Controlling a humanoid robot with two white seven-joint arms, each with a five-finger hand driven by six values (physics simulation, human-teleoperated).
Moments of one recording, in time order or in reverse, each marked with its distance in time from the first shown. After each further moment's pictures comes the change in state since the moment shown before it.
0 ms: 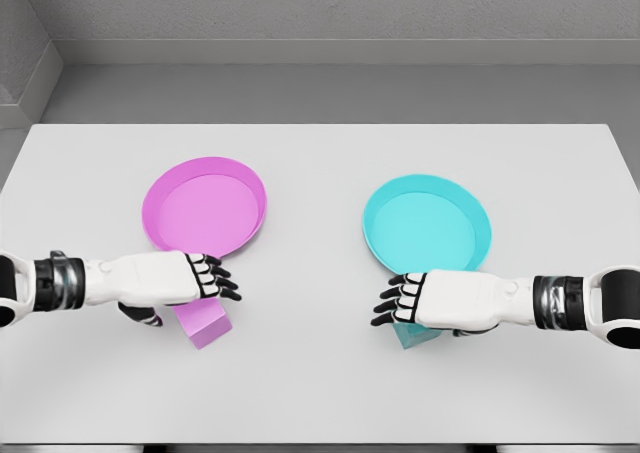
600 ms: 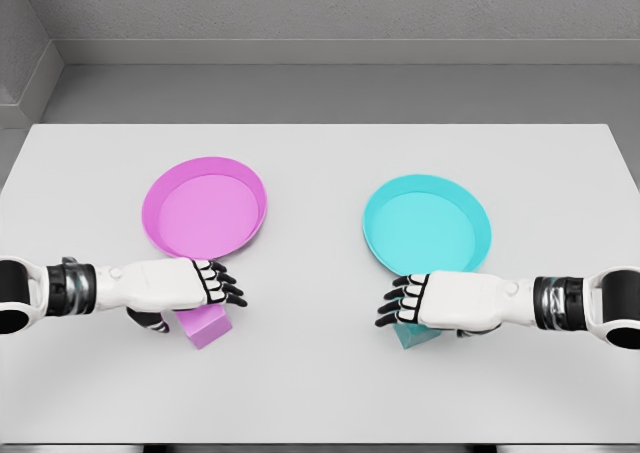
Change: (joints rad) left arm 0.009 -0.041 -0.010 0.040 -0.018 0.000 -0.002; right arm -0.003 0.003 0.005 0.023 0.015 0.000 0.001
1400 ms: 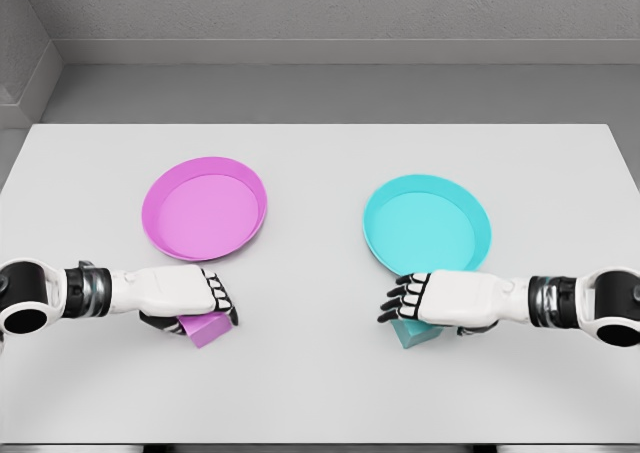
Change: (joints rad) left arm -0.008 -0.053 -0.007 0.041 -0.008 0.000 -0.054; right arm 0.000 0.040 0.002 0.074 0.018 0.000 0.000
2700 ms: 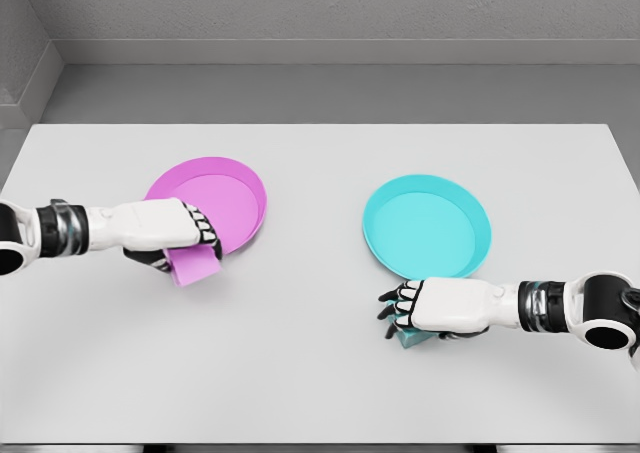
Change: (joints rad) left arm -0.164 0.010 0.024 0.081 0.057 0.000 0.001; right arm 0.018 0.035 -0.011 0.009 -0.006 0.005 0.051
